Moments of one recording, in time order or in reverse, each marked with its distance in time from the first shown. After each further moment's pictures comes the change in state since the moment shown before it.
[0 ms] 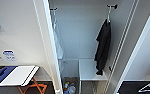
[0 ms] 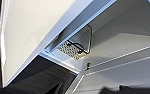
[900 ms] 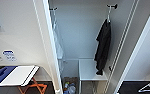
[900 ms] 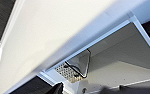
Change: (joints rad) left arm -0.013 0.066 -0.140 -0.208 -0.187 0.040; right arm 0.011 0.001 0.005 -0.005 -0.038 -0.002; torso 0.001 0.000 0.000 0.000
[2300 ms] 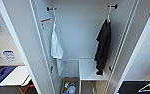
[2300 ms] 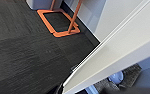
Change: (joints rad) left arm 0.118 -0.033 -0.023 -0.774 -0.208 0.396; right arm 0.025 0.024 0.044 -0.035 -0.040 -0.002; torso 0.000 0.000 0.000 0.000
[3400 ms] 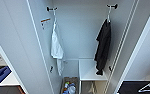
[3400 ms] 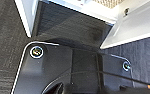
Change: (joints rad) left arm 0.127 -0.174 0.237 0.778 0.629 0.007; right arm 0.006 0.003 -0.040 -0.077 -0.007 0.000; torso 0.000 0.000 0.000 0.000
